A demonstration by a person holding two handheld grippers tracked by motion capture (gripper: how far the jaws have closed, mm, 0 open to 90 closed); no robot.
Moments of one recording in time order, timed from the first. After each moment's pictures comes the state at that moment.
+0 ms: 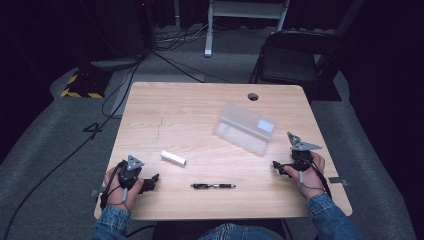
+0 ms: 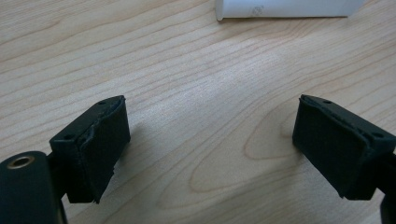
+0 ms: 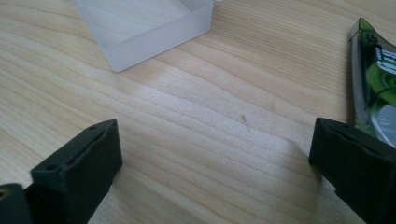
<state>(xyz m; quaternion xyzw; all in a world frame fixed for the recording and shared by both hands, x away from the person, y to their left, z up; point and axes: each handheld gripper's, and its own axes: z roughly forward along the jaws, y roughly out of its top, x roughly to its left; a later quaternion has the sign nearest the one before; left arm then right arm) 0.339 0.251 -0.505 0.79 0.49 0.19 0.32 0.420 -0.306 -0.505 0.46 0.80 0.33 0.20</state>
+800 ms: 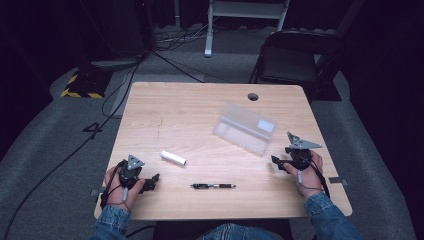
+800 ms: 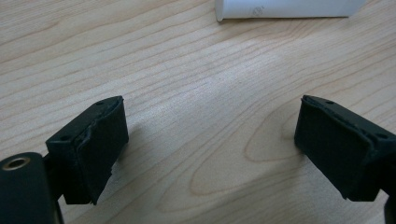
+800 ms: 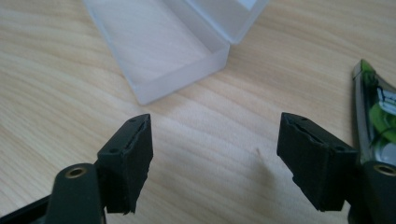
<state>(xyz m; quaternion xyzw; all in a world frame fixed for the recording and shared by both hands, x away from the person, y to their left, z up) 0.341 0.251 -0.505 0.79 0.49 0.18 0.32 0.421 -0.295 -0.491 0.44 0.79 0.37 0.21</state>
